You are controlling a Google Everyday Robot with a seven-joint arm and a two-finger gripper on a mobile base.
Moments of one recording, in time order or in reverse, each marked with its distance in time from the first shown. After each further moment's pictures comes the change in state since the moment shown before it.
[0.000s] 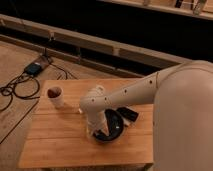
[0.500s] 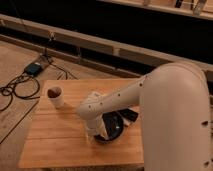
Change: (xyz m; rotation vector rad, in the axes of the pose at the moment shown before) arm 0.004 0.013 0.036 0.023 0.041 -0.083
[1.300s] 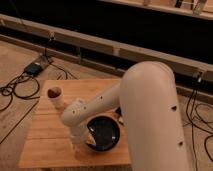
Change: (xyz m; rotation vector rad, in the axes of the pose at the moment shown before) arm 0.011 0.095 0.017 -0.075 0.058 -0.129
